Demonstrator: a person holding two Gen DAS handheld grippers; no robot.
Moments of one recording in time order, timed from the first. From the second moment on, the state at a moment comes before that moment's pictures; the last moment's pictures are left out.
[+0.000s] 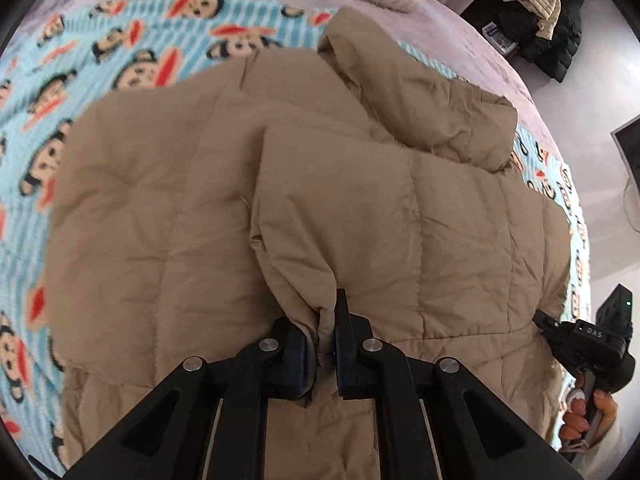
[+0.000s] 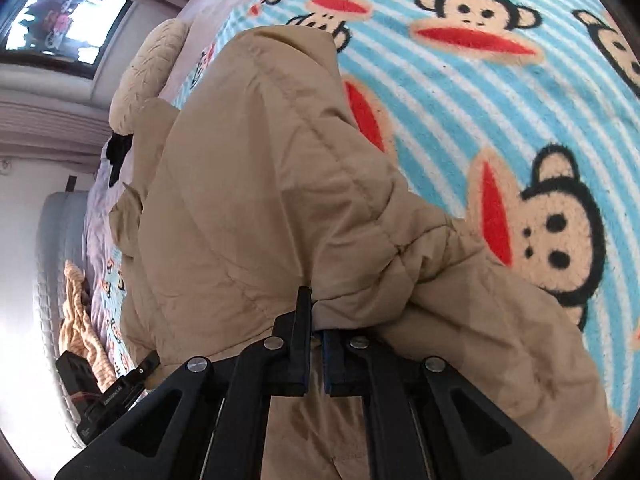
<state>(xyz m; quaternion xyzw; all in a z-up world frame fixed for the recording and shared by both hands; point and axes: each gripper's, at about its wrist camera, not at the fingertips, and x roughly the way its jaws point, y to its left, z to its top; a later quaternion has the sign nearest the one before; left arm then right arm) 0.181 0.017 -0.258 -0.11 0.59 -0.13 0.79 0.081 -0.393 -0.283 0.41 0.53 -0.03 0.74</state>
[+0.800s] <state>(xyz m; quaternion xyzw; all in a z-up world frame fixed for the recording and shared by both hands) 0.198 -0.001 -0.273 -0.05 0.57 -0.08 0.81 0.129 -0.409 -0.258 0.24 0.56 -0.01 0.79</state>
